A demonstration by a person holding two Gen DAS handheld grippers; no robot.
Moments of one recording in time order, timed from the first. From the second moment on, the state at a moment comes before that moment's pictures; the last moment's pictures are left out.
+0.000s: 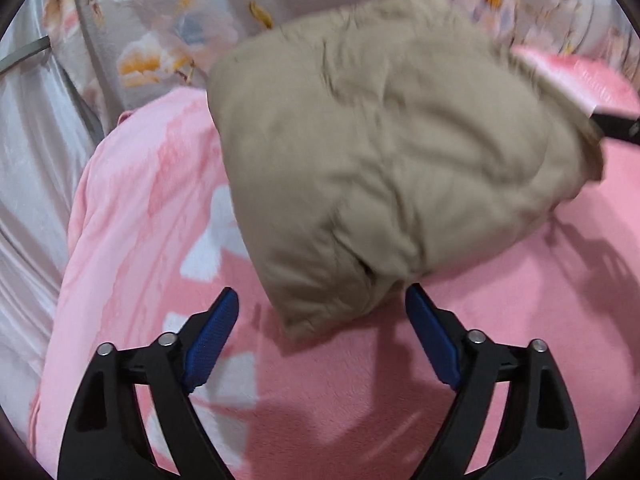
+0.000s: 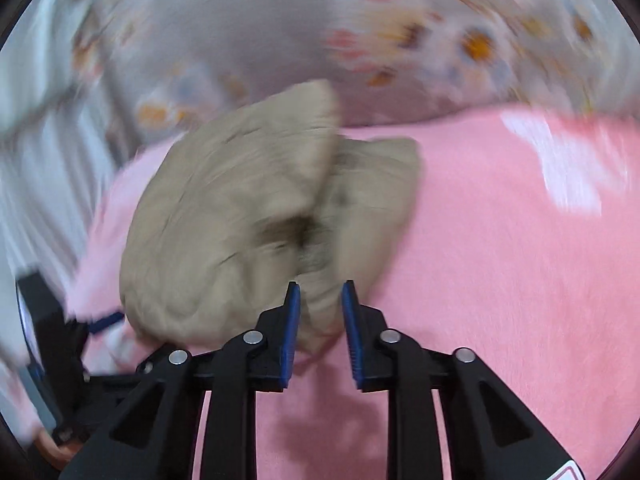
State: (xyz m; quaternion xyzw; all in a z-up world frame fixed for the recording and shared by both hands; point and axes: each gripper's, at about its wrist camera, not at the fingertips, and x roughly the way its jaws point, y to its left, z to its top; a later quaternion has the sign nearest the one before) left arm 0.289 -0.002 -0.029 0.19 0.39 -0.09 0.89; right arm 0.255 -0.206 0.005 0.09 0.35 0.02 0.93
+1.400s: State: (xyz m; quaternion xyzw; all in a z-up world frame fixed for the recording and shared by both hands) left arm 0.354 0.037 0.004 0.07 0.38 0.01 0.92; right arm 0.359 -0.187 -0.041 0.04 0.40 -0.03 0.92
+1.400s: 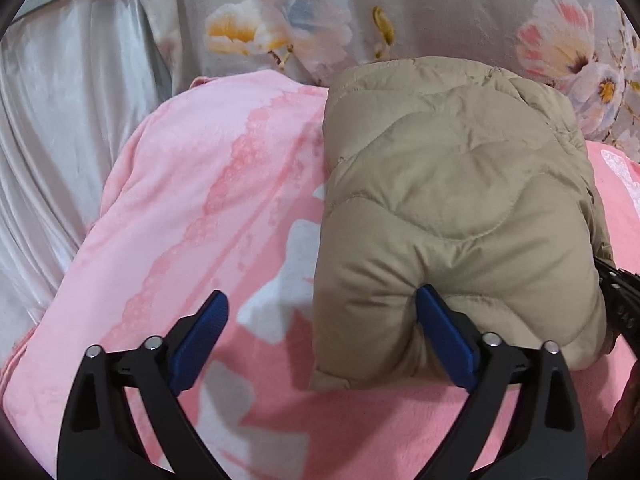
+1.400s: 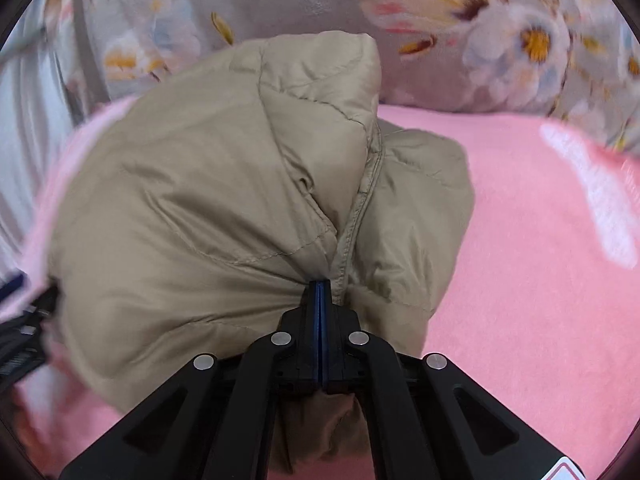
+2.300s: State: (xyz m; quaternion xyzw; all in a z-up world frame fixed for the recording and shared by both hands) left arm 0.248 0.038 0.009 0.06 0.39 0.01 0.92; right arm 0.196 -0.162 -0.011 0.09 0.35 -0.02 0.93
